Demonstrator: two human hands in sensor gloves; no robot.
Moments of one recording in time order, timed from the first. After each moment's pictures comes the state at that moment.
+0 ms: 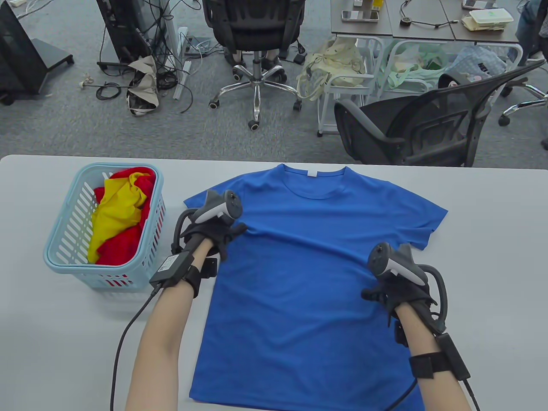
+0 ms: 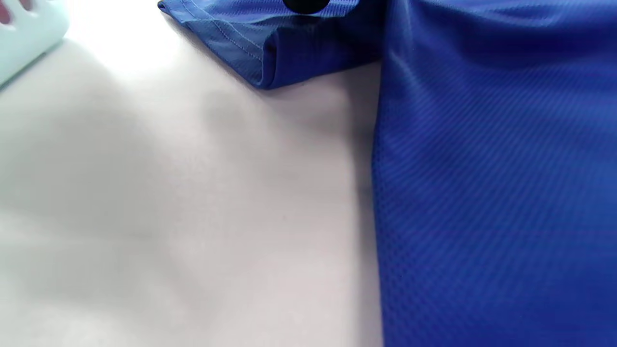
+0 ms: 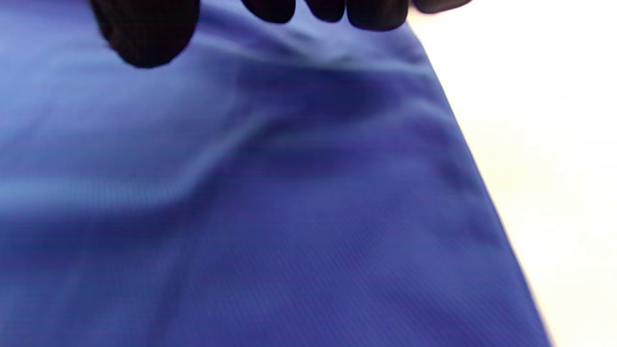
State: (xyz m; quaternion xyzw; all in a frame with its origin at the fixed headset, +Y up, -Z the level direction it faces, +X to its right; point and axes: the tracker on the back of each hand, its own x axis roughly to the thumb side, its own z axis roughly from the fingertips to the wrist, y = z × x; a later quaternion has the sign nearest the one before) left_hand -0.159 -0.756 -0.499 -0.31 -0.03 -0.04 0.95; right_hand 0.227 -0.731 -0.353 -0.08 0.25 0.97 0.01
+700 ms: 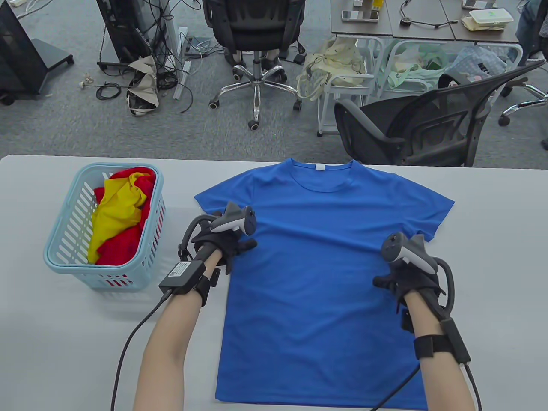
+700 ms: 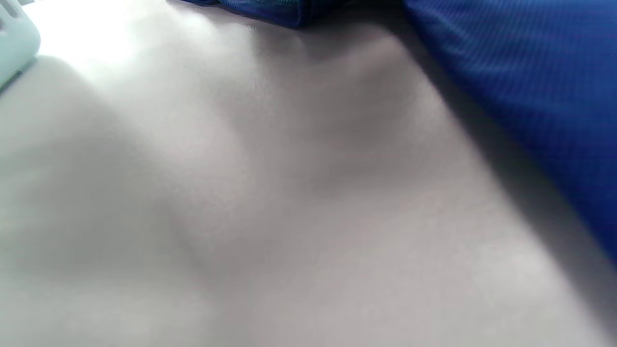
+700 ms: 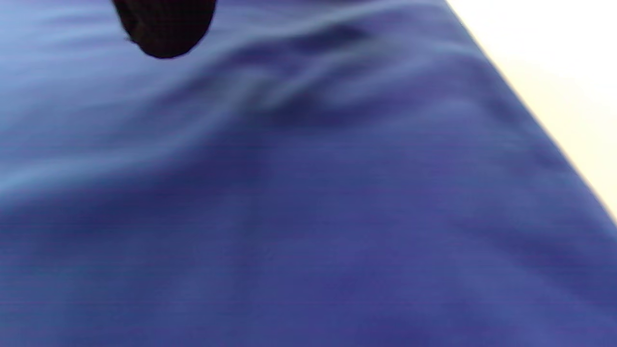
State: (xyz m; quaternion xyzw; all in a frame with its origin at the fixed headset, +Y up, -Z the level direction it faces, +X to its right) left_hand -0.147 -0.763 -0.485 -0.30 -0.07 -0.06 0.95; right_hand 0.227 -0.743 -0.365 -0.04 0.28 0.96 0.00
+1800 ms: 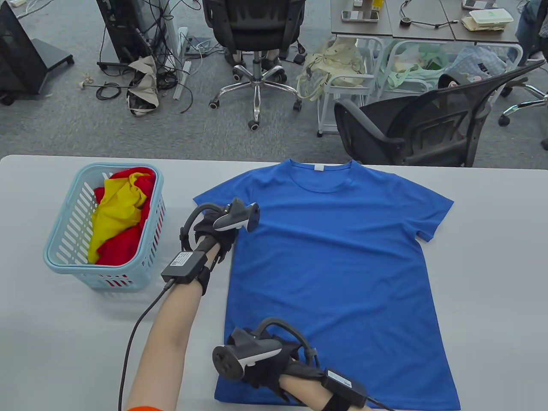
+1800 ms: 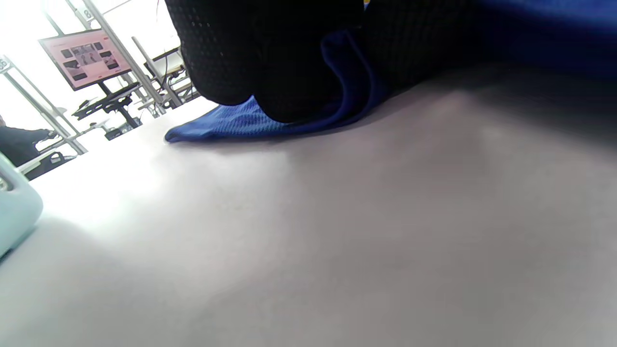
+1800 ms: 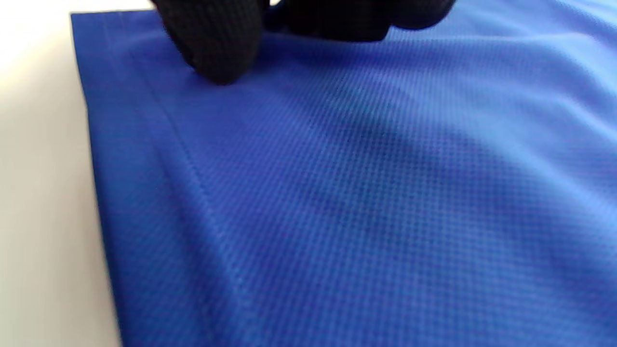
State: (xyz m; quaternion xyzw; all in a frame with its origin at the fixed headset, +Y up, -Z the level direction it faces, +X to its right) left_hand -0.126 -0.758 -0.499 -0.13 -0.12 -0.21 0.96; right_hand -0.063 -0.758 -0.213 0.42 0.24 0.87 -0.12
